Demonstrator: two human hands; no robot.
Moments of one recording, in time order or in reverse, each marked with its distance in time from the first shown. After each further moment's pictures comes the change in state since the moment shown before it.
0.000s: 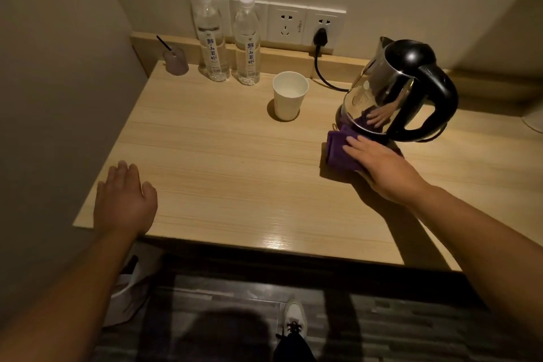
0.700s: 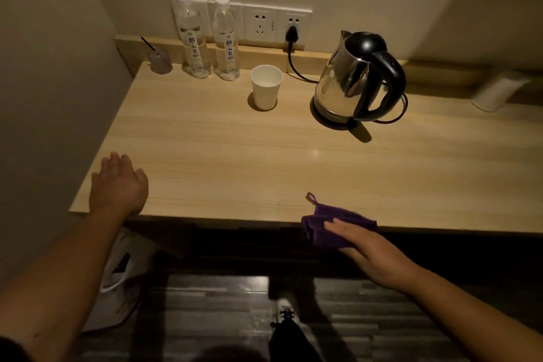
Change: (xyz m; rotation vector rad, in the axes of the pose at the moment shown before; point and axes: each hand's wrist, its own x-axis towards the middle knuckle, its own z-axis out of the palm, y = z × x) left_hand 0.003 -0.001 -0.004 0.045 -0.141 -0.005; right_hand -0.174 -0.094 0.025 0.583 -0.224 0.156
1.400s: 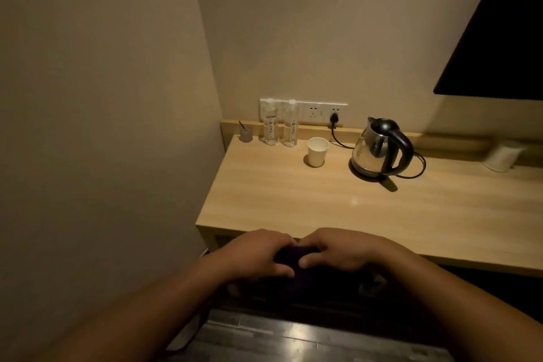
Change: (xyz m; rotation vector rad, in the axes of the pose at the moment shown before) left_hand -0.268 0.054 -0.221 -0.119 -0.383 0.845; right_hand -0.038 -0.275 -0.025 -0.117 -0.416 -0.220
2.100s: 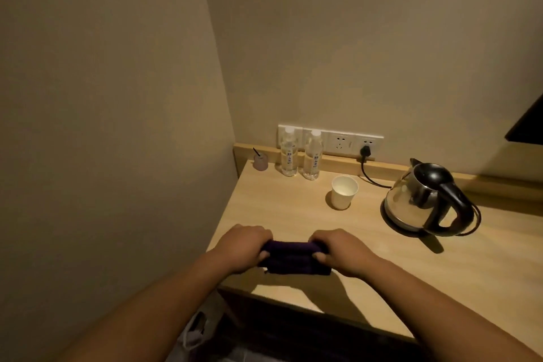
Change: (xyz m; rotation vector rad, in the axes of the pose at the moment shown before) left_hand 0.130 -0.157 -0.056 0.231 0.175 -0.163; right_hand 0.150 0.103 -0.106 -0.246 0.343 0.043
